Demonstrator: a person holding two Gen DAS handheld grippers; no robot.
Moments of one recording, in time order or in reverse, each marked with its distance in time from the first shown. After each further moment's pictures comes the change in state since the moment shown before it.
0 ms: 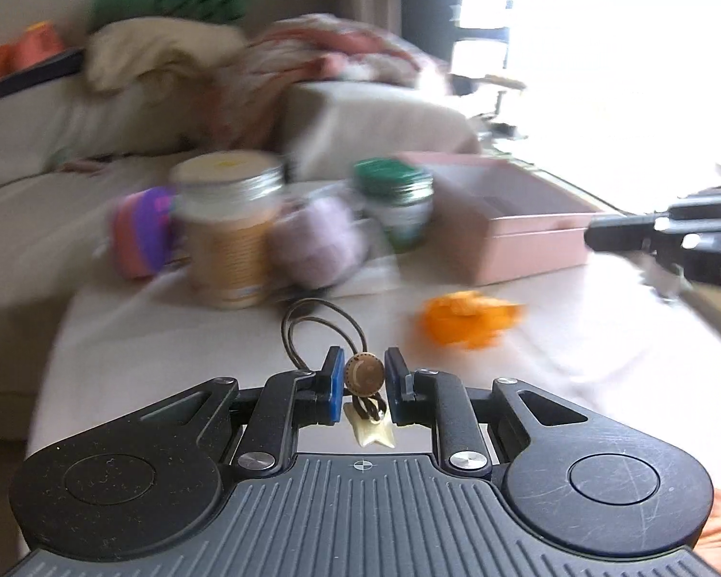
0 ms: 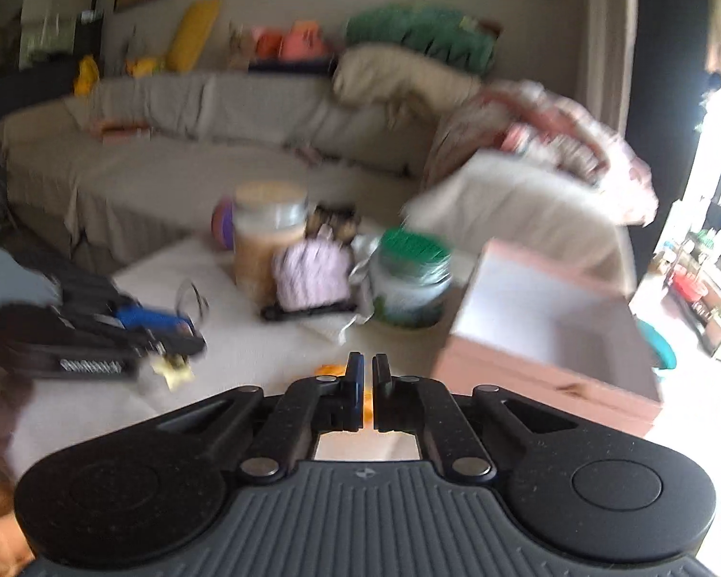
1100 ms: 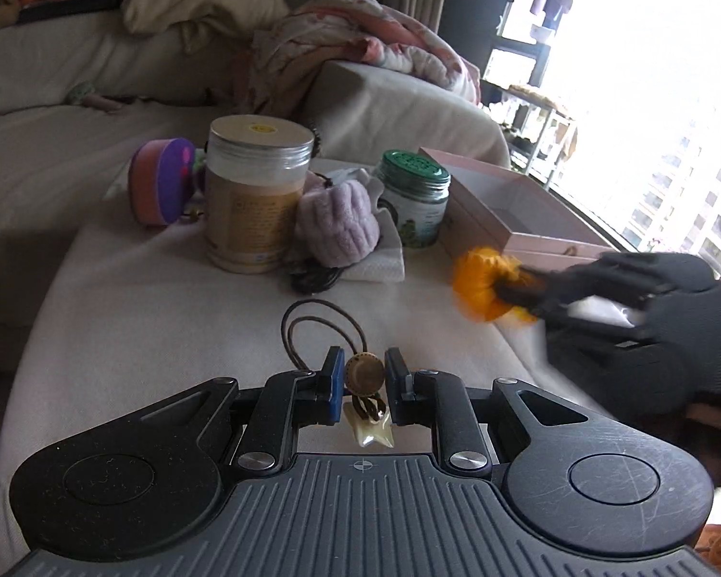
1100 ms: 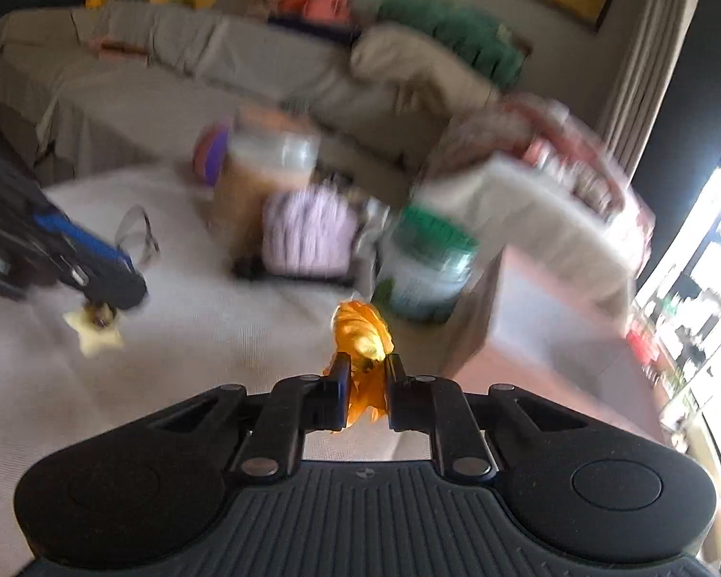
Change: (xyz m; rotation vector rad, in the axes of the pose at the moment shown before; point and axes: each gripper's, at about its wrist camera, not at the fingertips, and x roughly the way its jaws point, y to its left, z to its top) left arm -0.003 0.028 -0.006 -0.196 0.042 -0.001; right arm 0.072 0.048 -0.022 -0.239 0.014 -0.132
